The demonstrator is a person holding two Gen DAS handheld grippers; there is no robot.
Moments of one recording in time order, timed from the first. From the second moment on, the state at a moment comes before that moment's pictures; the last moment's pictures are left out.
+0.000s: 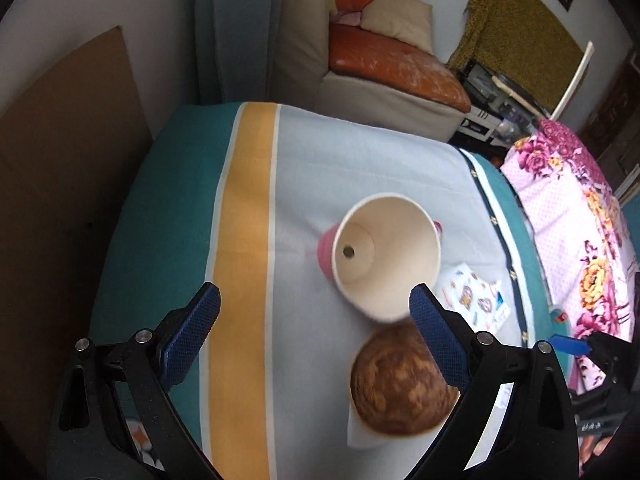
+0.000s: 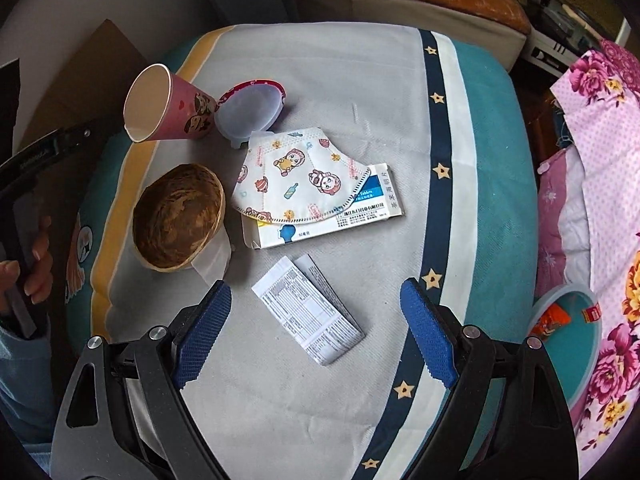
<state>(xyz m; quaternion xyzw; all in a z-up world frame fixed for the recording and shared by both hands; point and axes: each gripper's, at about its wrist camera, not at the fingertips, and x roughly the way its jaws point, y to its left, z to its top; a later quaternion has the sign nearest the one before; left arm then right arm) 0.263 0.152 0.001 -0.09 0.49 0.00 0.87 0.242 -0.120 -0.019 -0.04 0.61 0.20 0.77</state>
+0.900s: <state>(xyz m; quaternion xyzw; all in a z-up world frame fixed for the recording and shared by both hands) 0.244 0.161 -0.062 -0.06 0.52 -0.01 0.85 0.279 -0.030 -0.064 -0.03 0.62 0.31 0.72</state>
